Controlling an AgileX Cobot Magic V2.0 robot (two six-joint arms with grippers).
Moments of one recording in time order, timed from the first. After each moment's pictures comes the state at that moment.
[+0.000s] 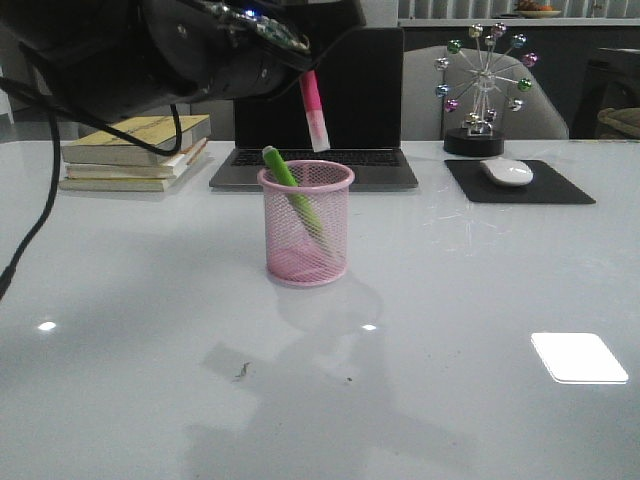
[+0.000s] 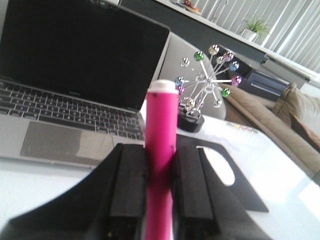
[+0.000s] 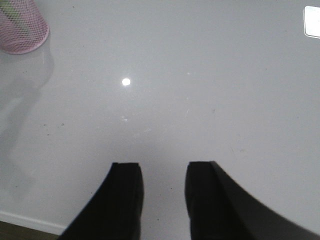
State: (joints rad) left arm -0.71 1.95 -1.19 -0.49 -0.71 -0.09; right arm -0.06 0.74 -0.54 0.30 0.60 -0.31
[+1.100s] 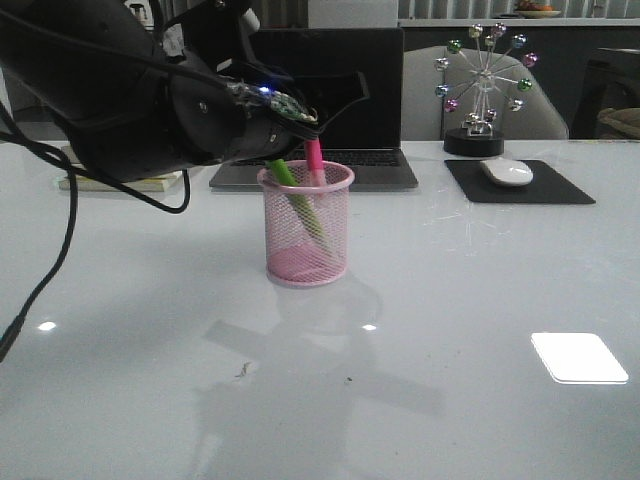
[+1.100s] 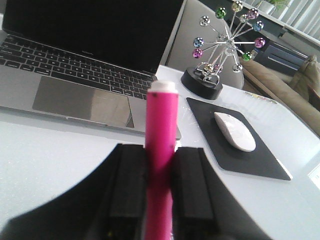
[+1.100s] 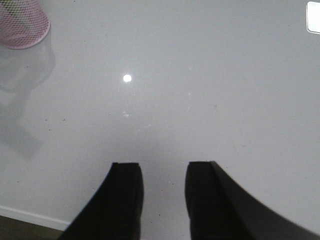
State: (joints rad) left arm -0.71 2.04 -1.18 -0.49 -0.71 -0.12; right arm -0.06 0.74 -0.54 0.30 0.61 -0.31
